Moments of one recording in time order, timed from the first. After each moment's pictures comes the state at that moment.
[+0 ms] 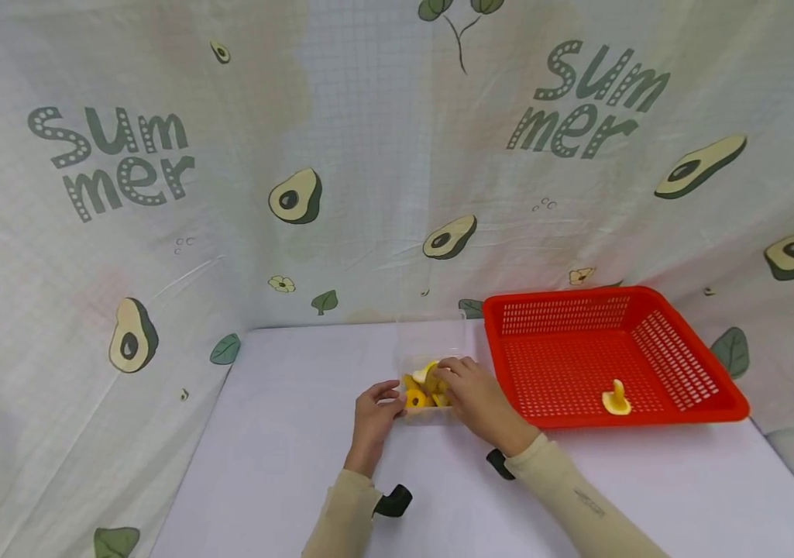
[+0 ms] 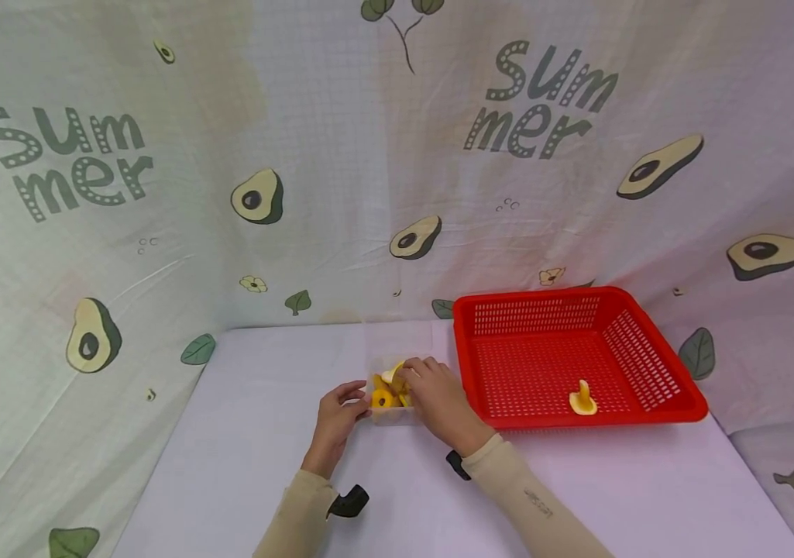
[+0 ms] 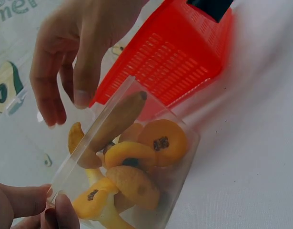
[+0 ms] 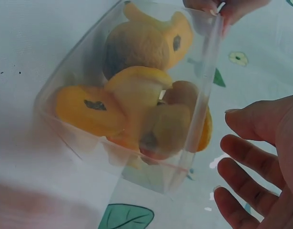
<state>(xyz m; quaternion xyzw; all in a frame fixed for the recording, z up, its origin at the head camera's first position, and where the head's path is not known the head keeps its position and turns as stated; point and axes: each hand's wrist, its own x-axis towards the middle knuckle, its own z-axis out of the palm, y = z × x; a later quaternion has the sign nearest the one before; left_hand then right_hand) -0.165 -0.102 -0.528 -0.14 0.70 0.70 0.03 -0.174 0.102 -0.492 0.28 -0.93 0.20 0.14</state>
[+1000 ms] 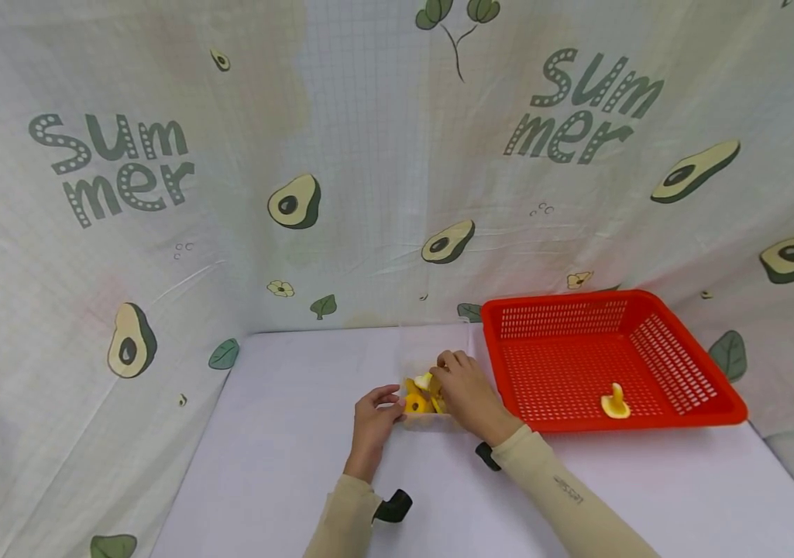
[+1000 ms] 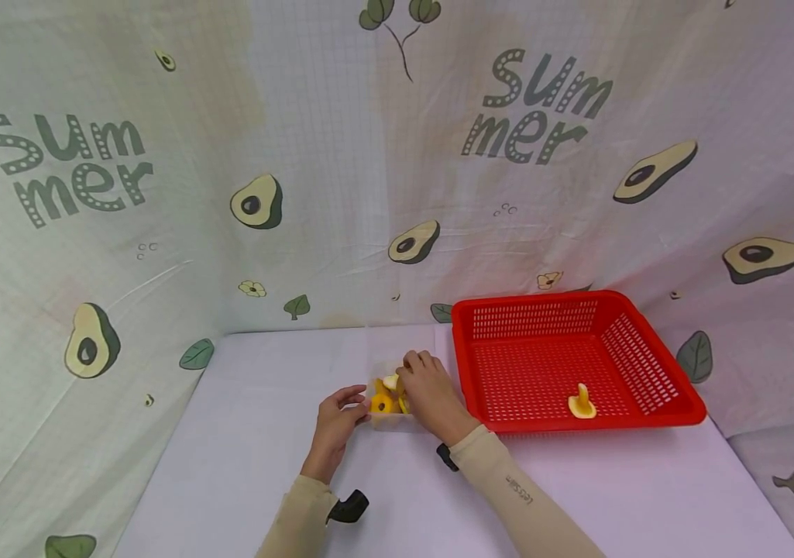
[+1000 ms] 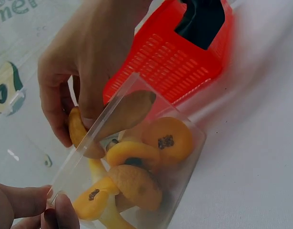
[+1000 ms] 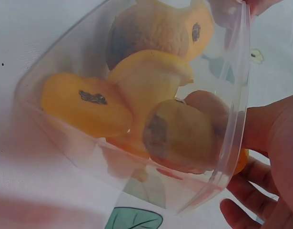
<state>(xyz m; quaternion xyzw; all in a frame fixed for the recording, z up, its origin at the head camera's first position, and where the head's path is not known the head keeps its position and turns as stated) -0.161 -0.100 -0.526 -0.14 0.70 0.70 0.03 -0.192 0.091 -0.501 0.28 -0.94 0.11 0.15</state>
